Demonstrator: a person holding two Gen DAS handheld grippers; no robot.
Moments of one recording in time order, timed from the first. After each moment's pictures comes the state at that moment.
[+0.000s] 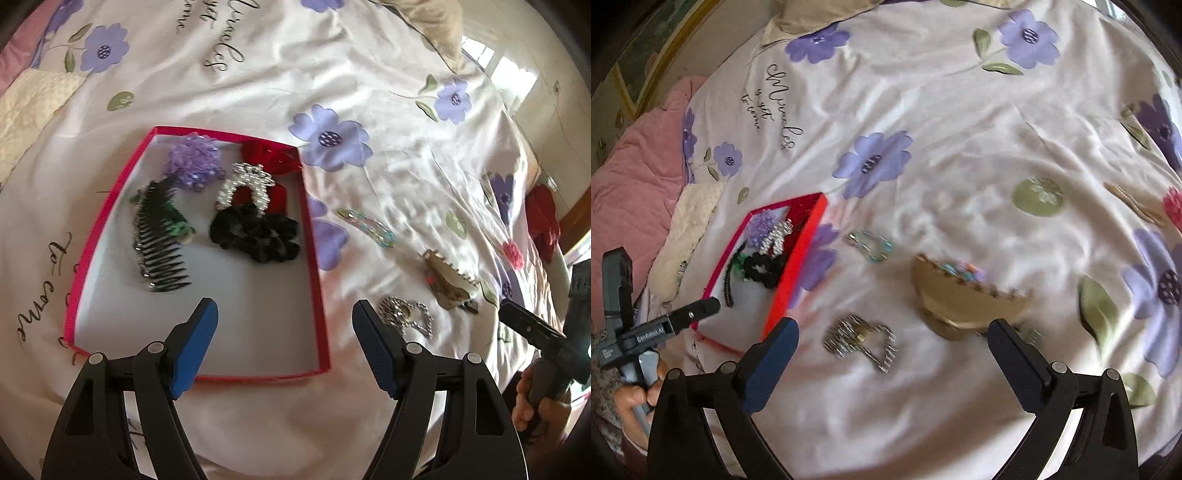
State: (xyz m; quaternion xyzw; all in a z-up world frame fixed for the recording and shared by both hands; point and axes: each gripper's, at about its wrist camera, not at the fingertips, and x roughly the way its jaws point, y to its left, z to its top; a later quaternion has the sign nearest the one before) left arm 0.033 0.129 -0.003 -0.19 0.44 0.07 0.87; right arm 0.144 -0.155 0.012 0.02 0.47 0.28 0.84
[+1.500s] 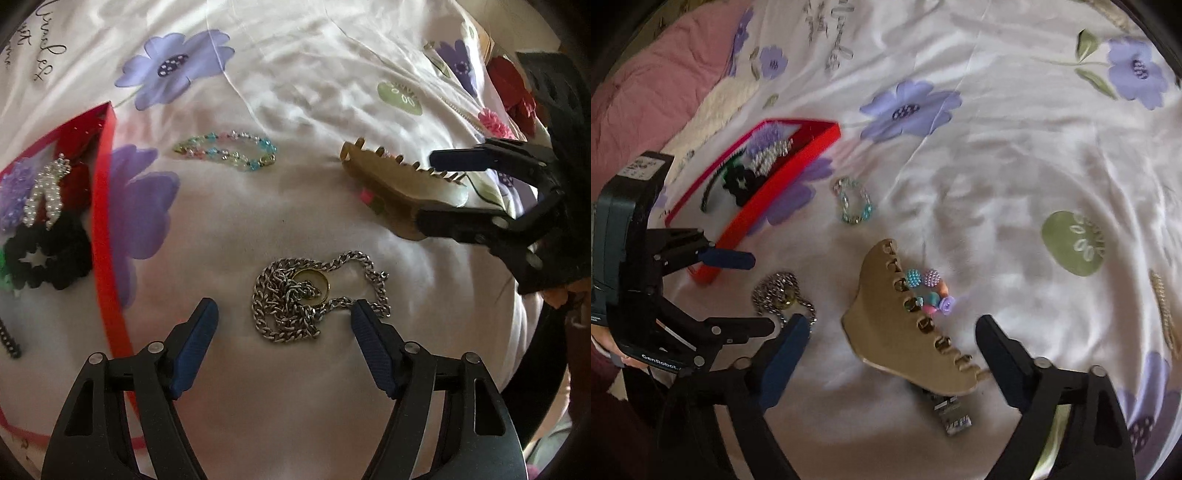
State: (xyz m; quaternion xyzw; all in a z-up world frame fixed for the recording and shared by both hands) left arm 0.124 0.002 -0.069 -0.04 0.55 -0.06 0.83; right arm 0.211 -0.133 -0.032 -0.17 0.49 0.40 0.75
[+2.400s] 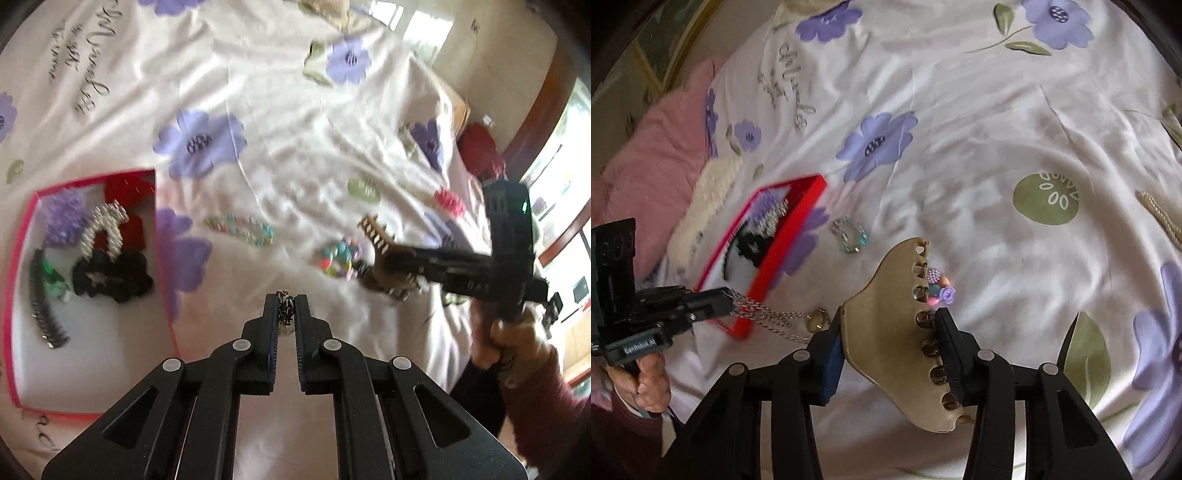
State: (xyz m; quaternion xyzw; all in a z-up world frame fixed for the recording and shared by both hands) left arm 0.073 0.039 0.025 -0.12 0.43 -0.07 0.89; right arm 0.202 -0.178 -0.010 0.01 0.47 0.37 0.80
